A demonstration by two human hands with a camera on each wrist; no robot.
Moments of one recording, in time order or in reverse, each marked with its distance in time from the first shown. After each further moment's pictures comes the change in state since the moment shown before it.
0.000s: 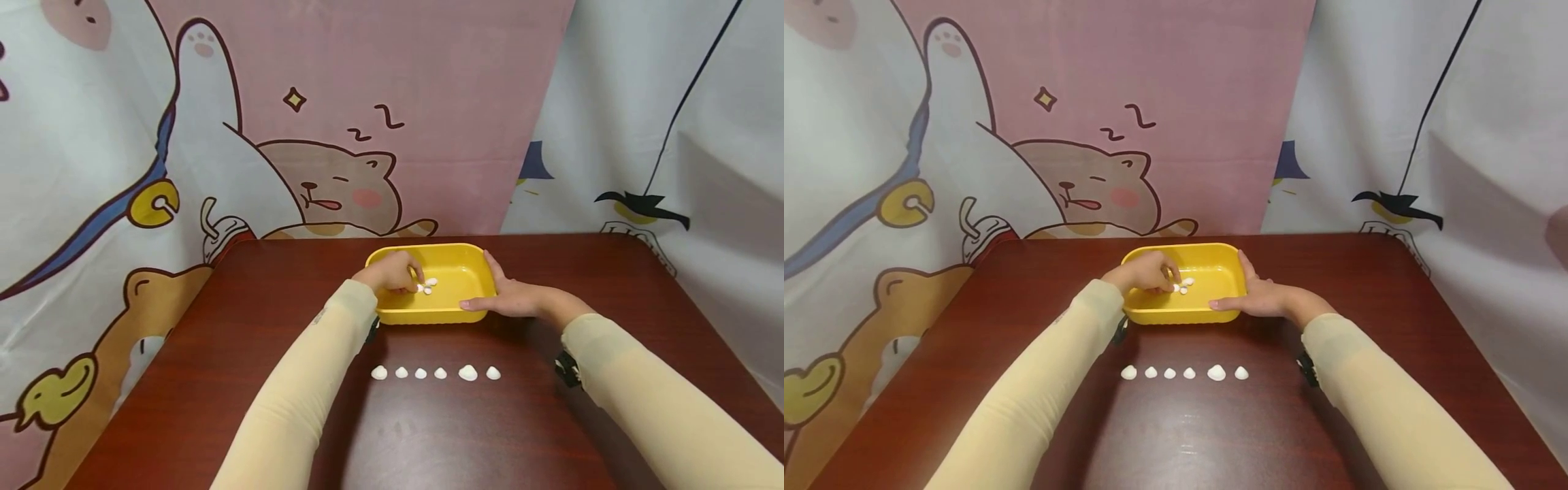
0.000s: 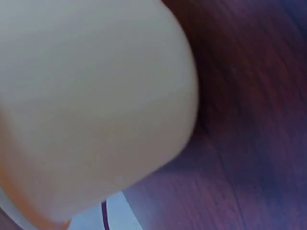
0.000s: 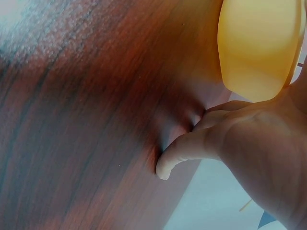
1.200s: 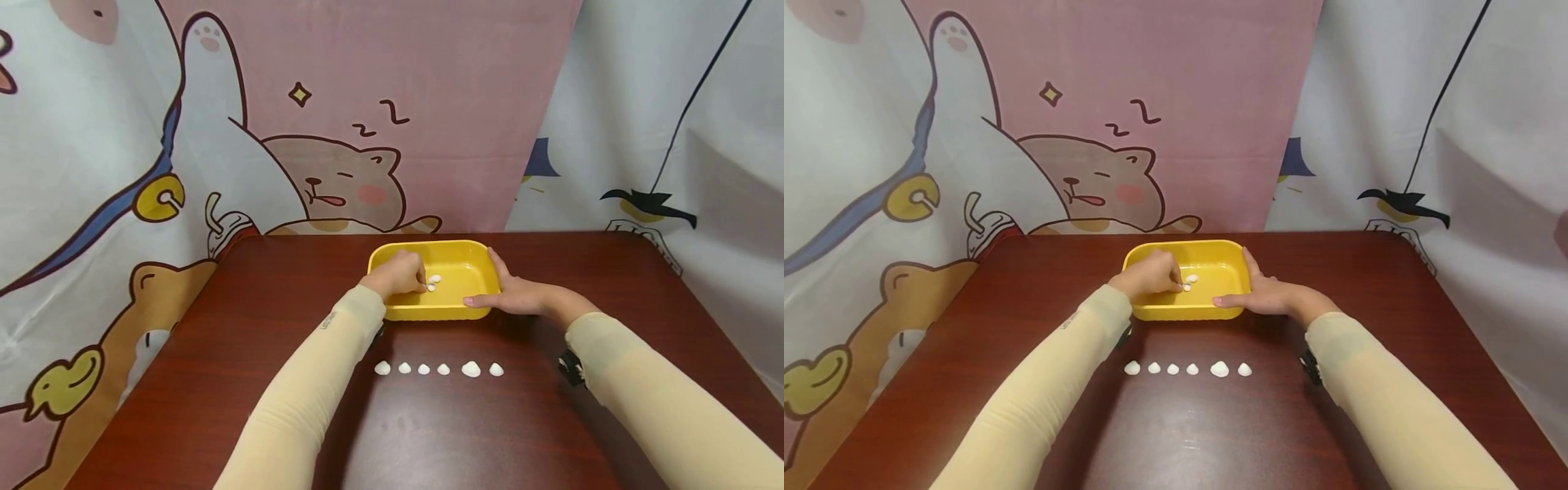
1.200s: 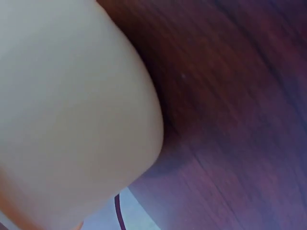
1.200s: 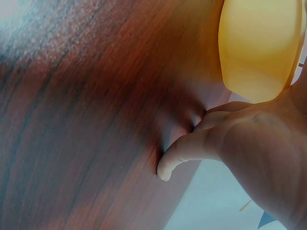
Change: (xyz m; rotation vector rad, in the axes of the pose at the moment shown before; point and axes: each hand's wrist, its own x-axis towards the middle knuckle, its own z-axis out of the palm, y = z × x) left_hand -0.001 0.005 0.015 0.321 0.118 0.109; right_hand 0.001 0.001 0.001 0.016 -0.002 -0.008
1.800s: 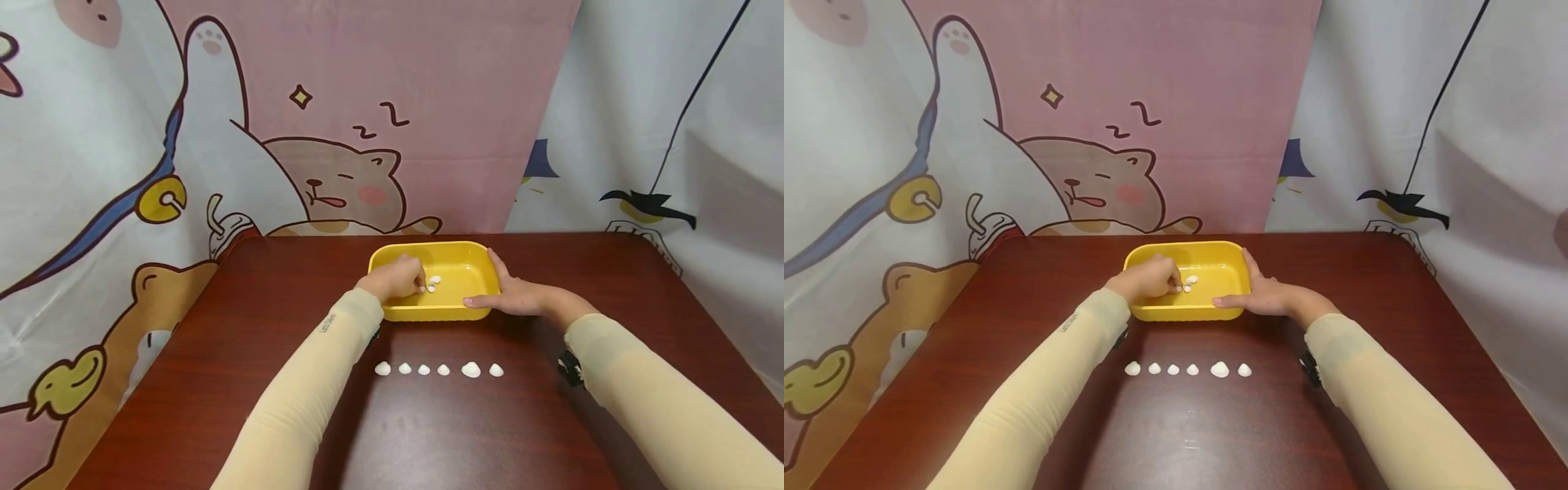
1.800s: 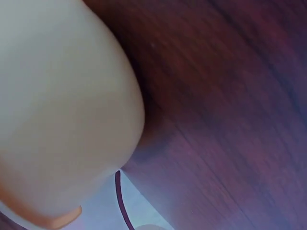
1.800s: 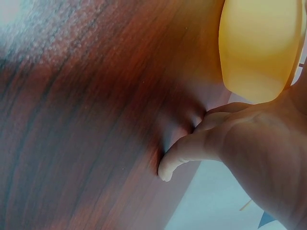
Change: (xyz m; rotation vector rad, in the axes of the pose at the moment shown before) left_hand -0.005 -0.003 -0.003 0.052 -0.052 0.080; right_hand -0.005 -0.002 0.000 -0.003 0.007 -0.004
